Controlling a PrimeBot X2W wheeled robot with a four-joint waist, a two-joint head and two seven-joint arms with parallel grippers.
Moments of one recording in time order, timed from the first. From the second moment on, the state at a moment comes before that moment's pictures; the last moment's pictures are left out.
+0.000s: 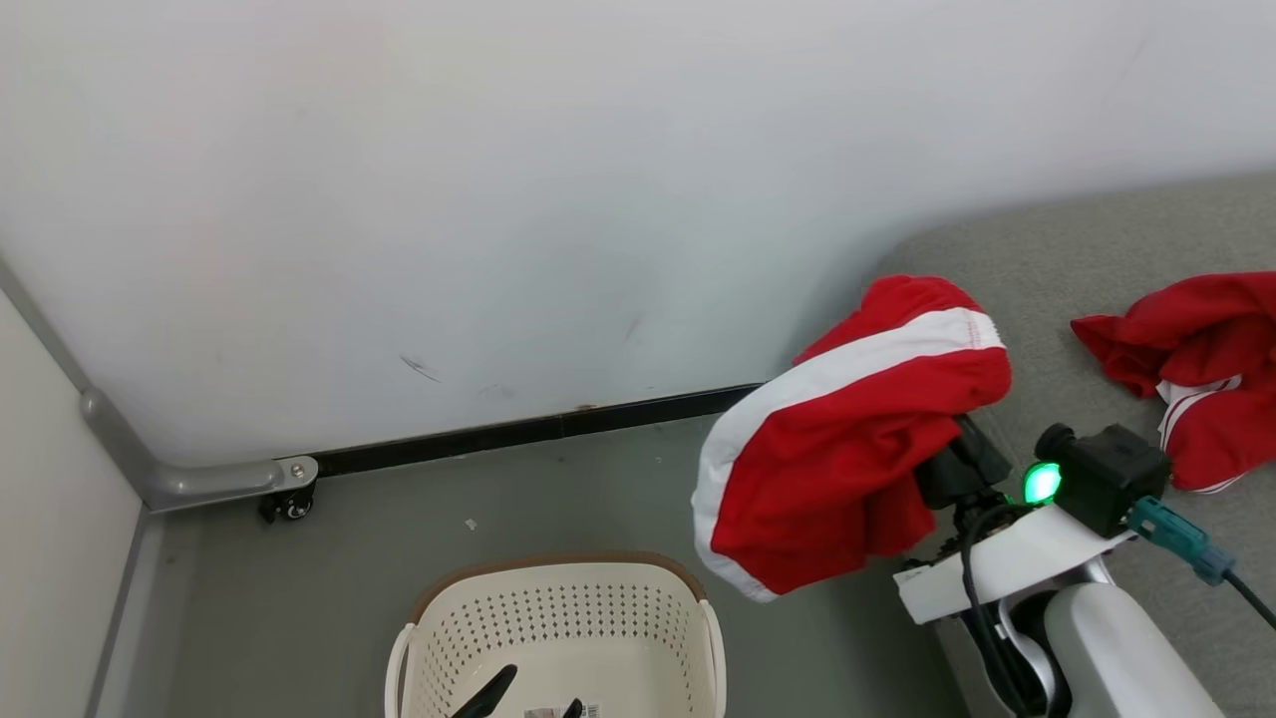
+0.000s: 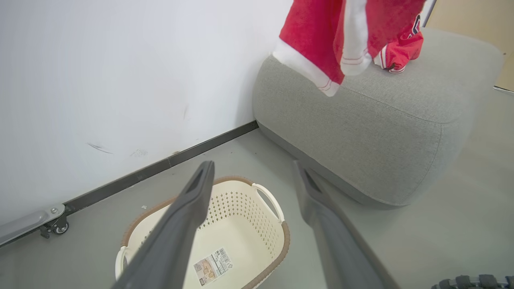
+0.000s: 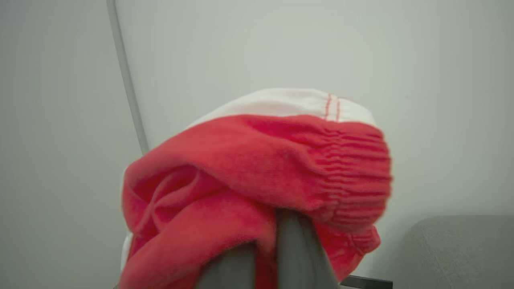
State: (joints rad) left arm 0.05 0.10 -0.42 0.25 -0.21 -0.13 -0.25; right arm -0.21 -0.06 0.22 0.01 0.23 0.13 -0.26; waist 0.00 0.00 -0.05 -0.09
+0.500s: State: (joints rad) left arm 0.04 0.10 -0.47 0.25 -0.21 -0.13 -0.25; right arm -0.16 -0.07 0.07 -0.02 0.18 0.13 -0.26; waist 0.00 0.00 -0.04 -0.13
